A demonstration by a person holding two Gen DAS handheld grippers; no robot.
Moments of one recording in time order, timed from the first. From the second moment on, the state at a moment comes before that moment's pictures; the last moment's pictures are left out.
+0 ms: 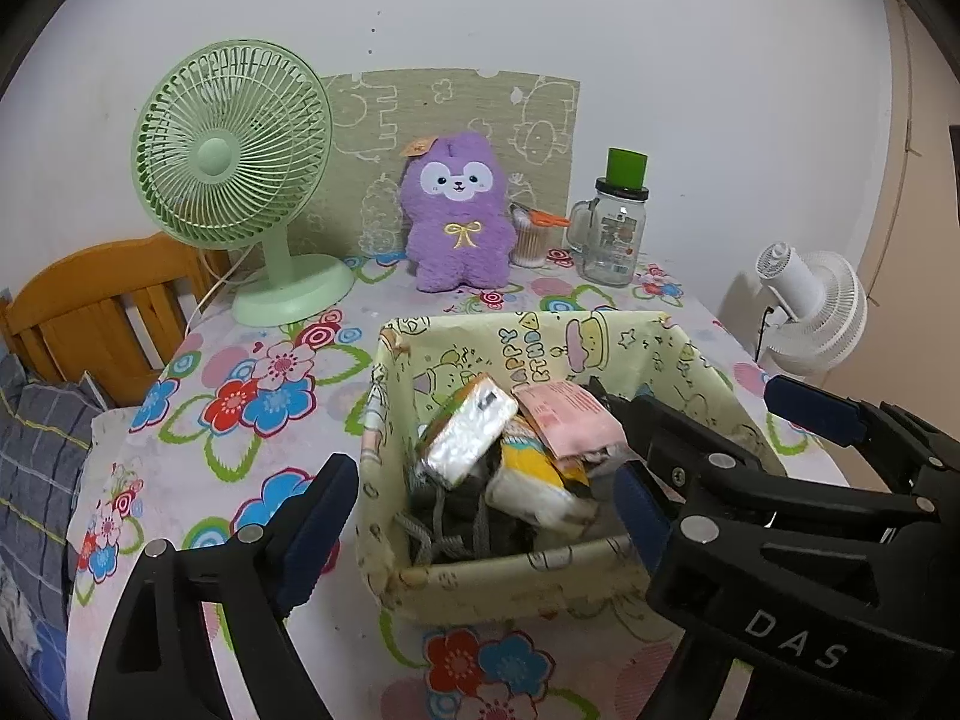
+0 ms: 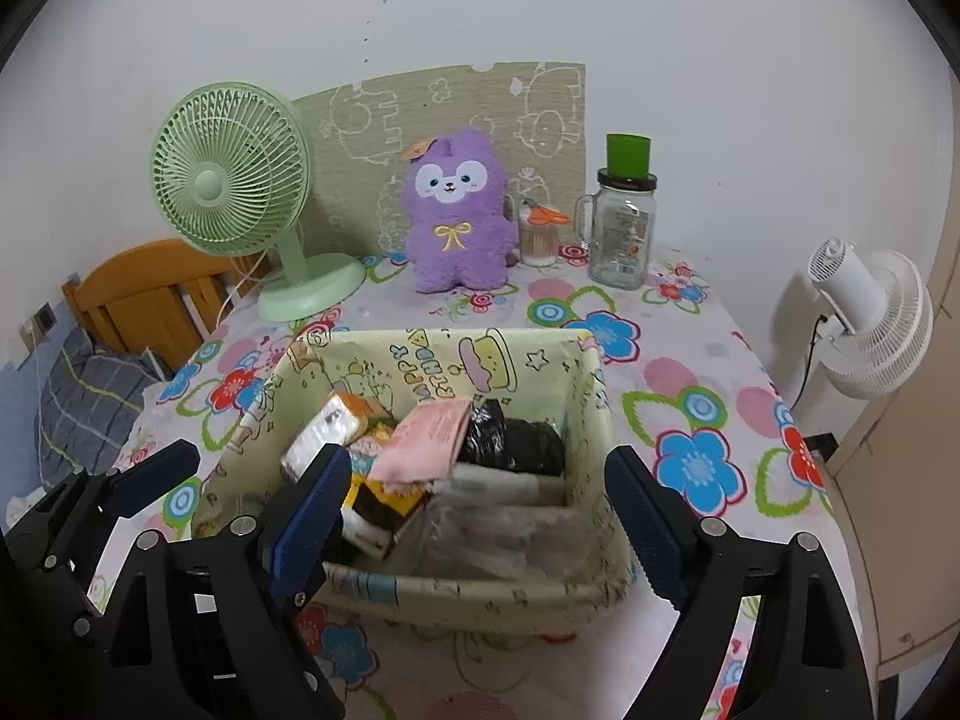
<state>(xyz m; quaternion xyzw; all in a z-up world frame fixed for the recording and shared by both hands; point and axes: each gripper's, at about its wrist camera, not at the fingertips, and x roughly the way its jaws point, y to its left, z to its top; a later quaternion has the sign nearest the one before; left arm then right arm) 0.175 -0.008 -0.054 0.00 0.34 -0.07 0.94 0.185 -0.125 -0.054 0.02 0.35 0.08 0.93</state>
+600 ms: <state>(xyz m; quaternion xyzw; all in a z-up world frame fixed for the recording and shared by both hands) 0.120 -0.002 -0.043 0.00 0.31 -0.06 0.95 0.124 -0.136 -0.039 0.03 0.33 0.07 0.94</state>
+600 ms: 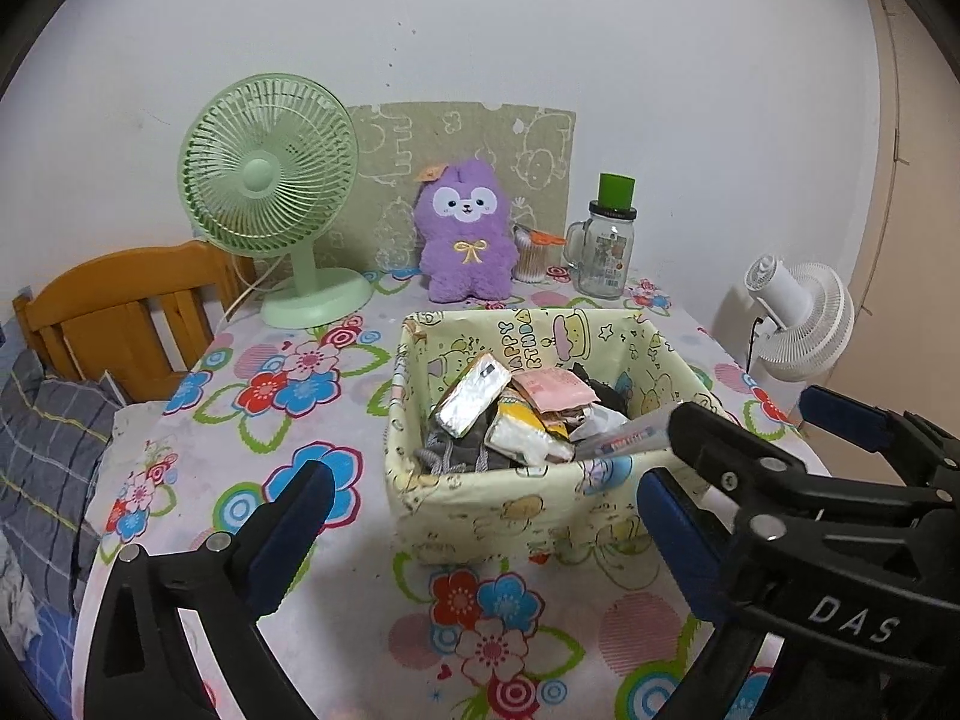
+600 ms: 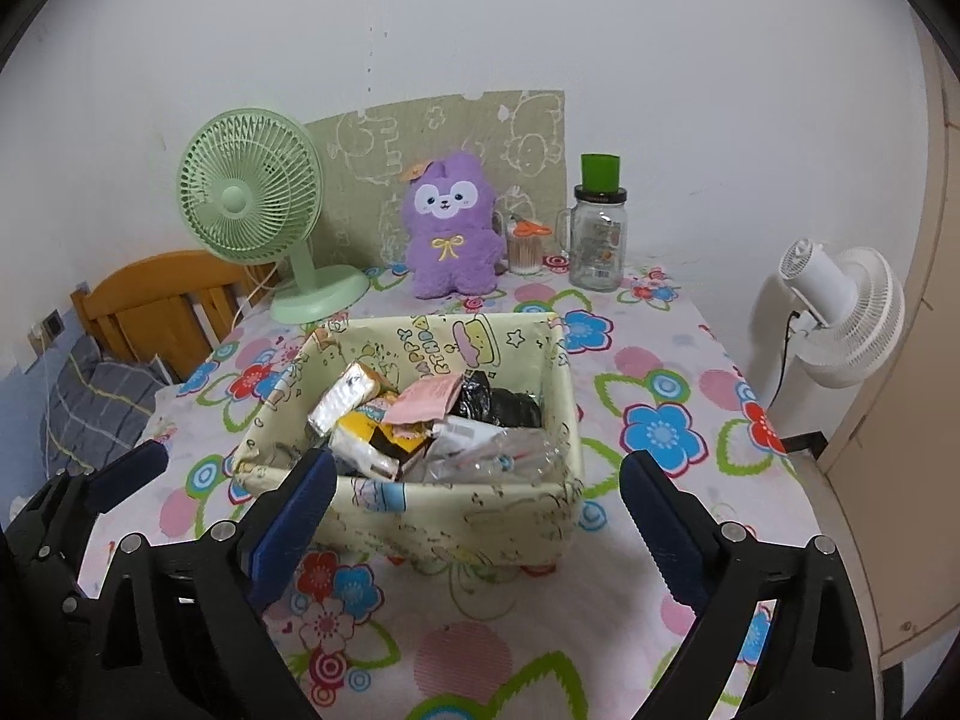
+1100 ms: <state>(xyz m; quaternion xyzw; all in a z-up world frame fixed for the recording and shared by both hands) 0.077 0.006 -0.027 0.00 0.28 -0.04 0.96 0.080 -0.161 -0.022 0.04 0.31 0.04 0.95</state>
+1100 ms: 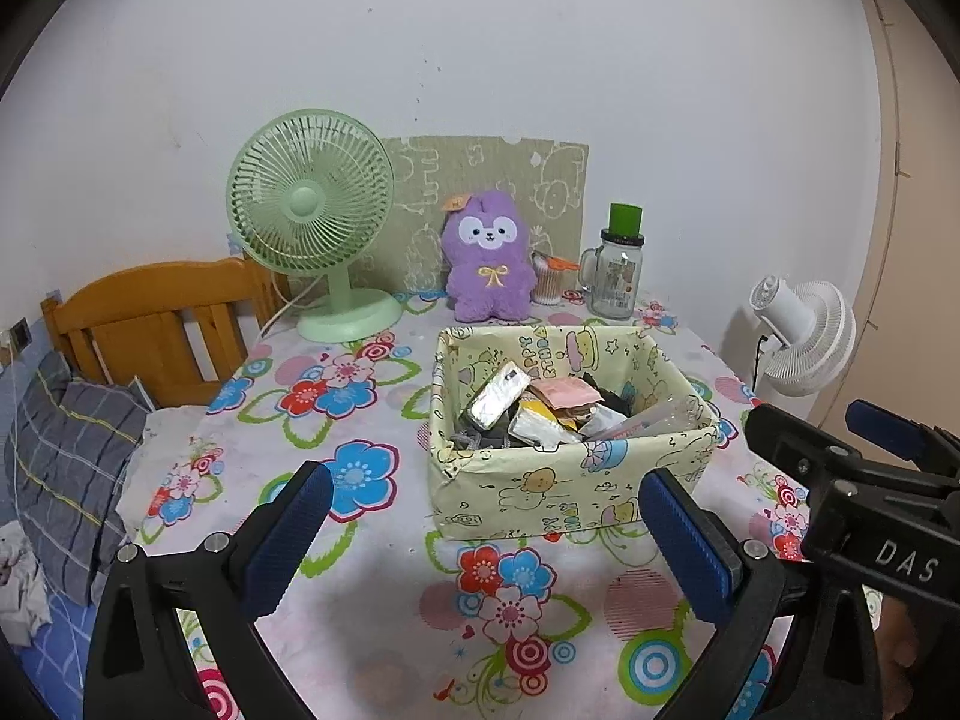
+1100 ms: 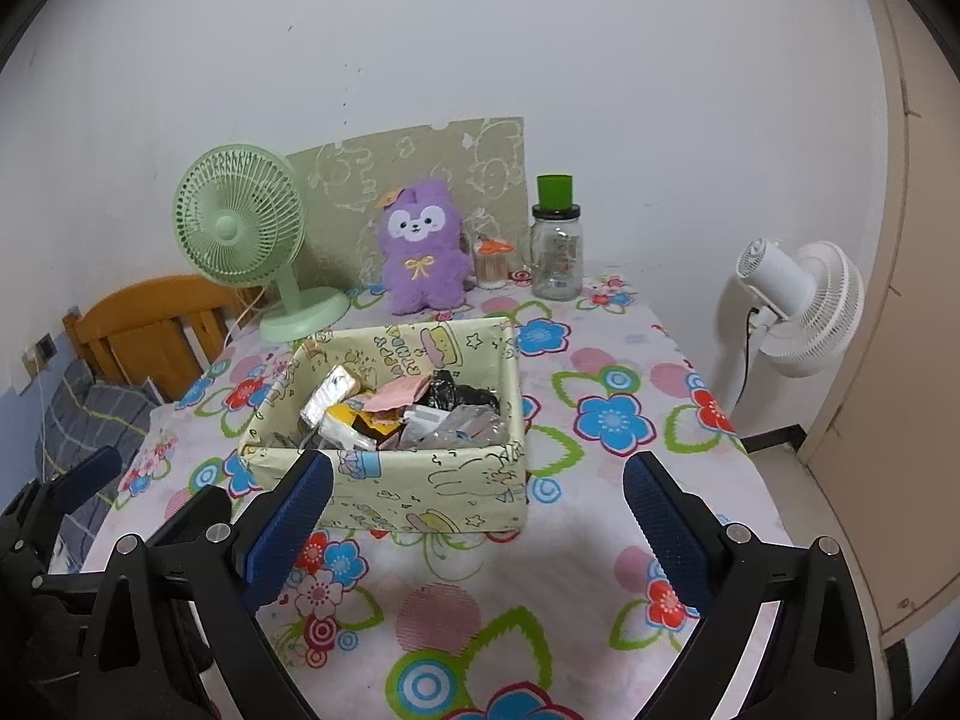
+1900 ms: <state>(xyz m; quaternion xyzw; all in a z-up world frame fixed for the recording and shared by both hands) 0.023 0.009 0.001 0.00 0.23 -0.04 0.97 0.018 -0.177 0.007 0.04 0.25 0.02 0.97</state>
